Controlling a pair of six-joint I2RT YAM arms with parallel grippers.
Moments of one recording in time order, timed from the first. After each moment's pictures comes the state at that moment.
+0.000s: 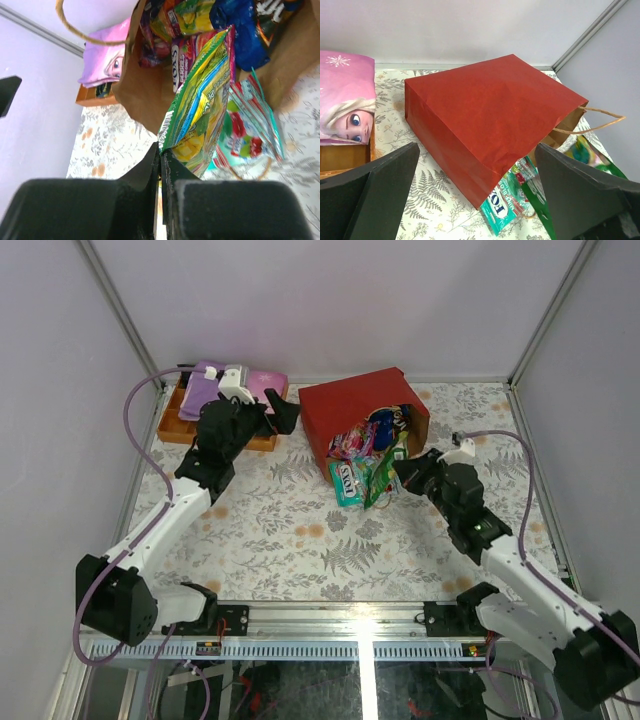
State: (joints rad) left arm -0.34 1.25 1.01 0.16 0.09 -0.41; right arm 0.48 0.94 0.57 0.16 0.09 0.80
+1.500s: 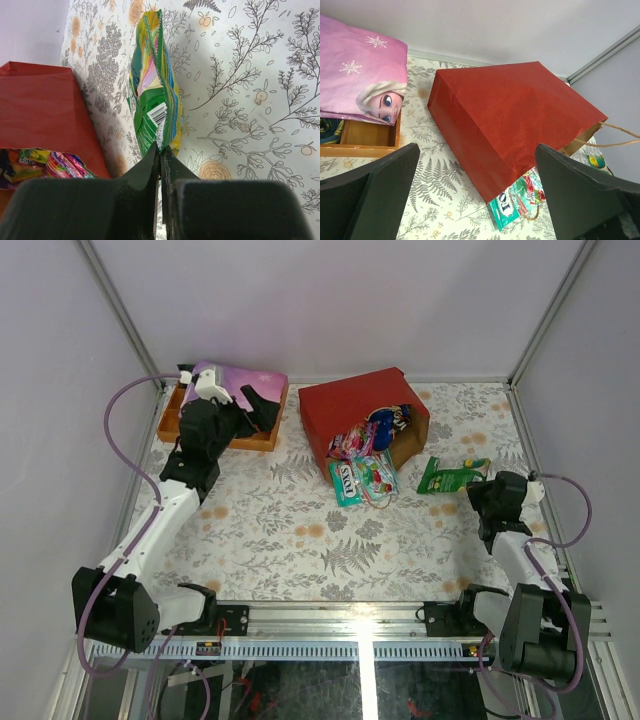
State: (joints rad) left arm -0.23 1.21 1.00 0.07 0.10 -0.49; right arm -0.19 1.05 0.38 0.12 0.06 0.99
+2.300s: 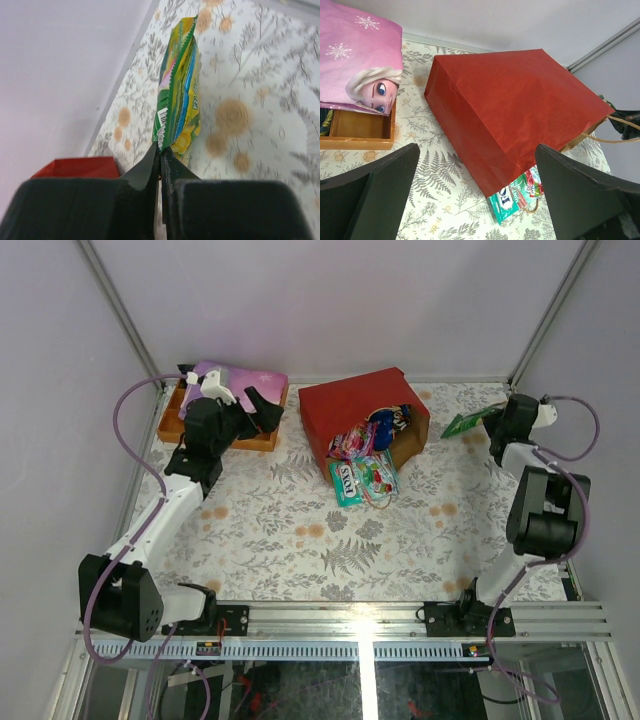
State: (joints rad) left arm -0.21 1.27 1.00 0.07 0.17 -0.52; right arm -0.22 1.71 1.03 0.22 0.12 0.94
